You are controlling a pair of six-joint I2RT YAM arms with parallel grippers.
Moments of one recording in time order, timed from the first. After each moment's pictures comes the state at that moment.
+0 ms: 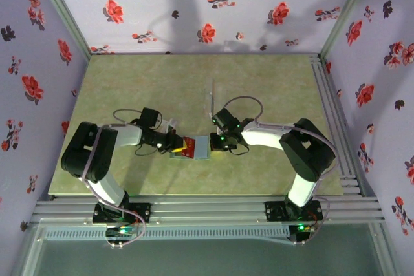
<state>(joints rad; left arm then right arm) -0.35 1.67 0.67 -0.16 0.85 -0.51 0.78 1.74 0.93 -0.30 -0.22 0.65</state>
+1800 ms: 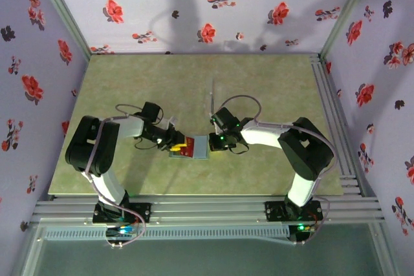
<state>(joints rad) -0.33 1.74 0.81 -0.37 0.86 -0.48 0.77 1.76 0.94 -0.30 -0.25 0.56</state>
